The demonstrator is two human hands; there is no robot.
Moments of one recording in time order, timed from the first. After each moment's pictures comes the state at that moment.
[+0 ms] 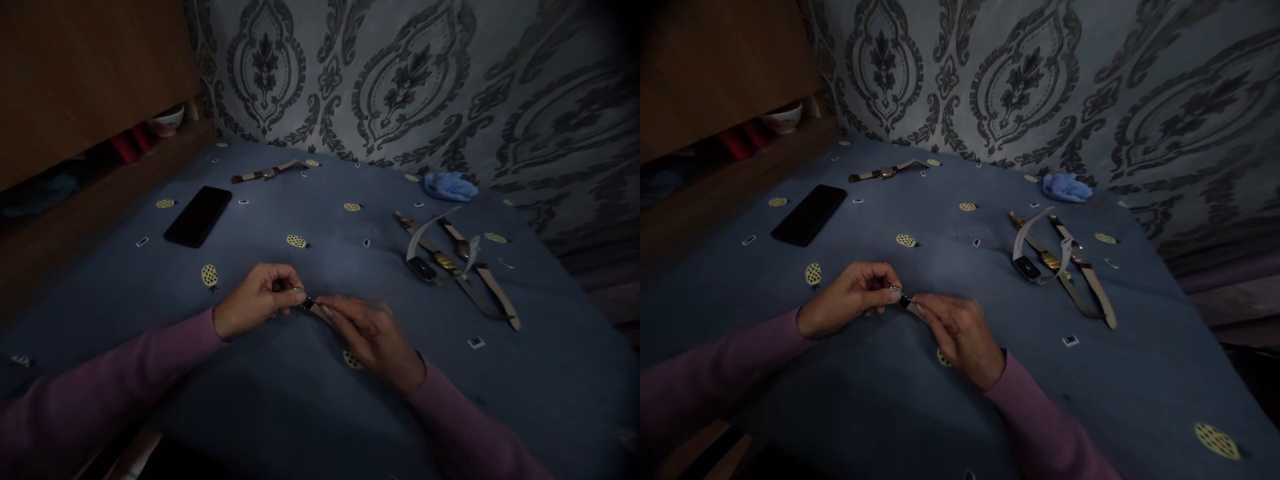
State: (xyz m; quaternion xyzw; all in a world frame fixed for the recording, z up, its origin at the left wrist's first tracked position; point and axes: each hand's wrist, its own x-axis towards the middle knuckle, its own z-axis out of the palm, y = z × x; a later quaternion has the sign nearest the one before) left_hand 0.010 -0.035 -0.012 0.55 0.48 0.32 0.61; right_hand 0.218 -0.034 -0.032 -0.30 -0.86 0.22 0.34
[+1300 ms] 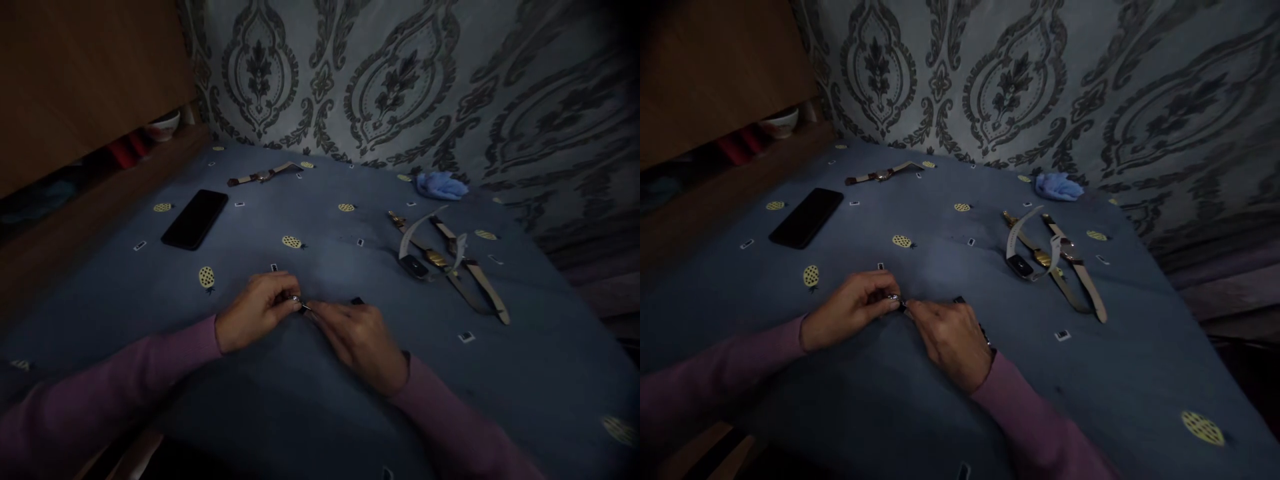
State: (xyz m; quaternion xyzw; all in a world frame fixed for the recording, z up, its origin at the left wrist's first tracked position) left_hand 0.015 -0.040 -0.014 0.71 0.48 0.29 0.43; right_hand 0.217 -0.041 -0.038 -0.31 -0.91 0.11 0.25
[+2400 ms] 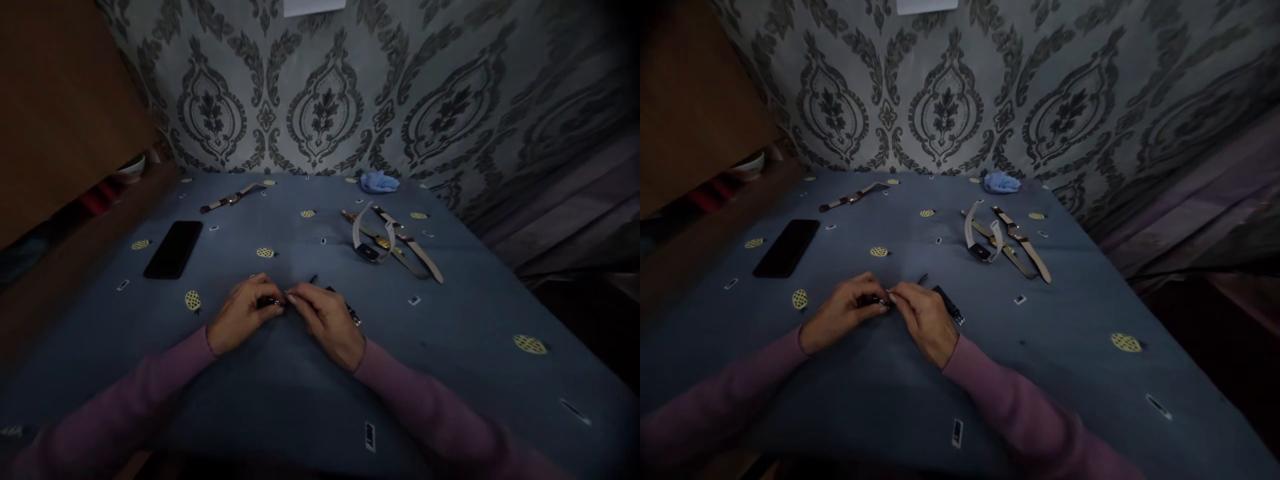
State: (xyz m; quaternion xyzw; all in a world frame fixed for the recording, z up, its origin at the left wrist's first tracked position) left_hand 0.013 -0.033 -0.016 0.75 0.46 0.26 0.40; right_hand 0.198 -0.053 -0.026 -0.43 -0.78 0.28 0.38
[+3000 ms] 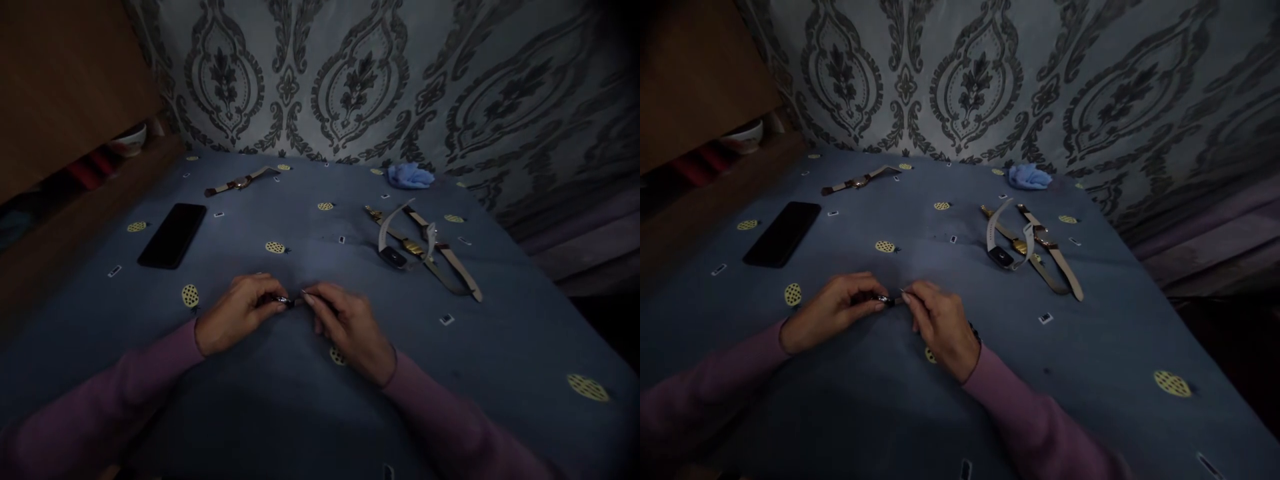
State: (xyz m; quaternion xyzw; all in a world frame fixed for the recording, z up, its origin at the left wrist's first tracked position) left_hand 0.003 -0.024 -0.009 0.78 0.46 0.21 0.38; right_hand 0.209 -0.038 -0.027 -0.45 -0.77 0.29 0.34
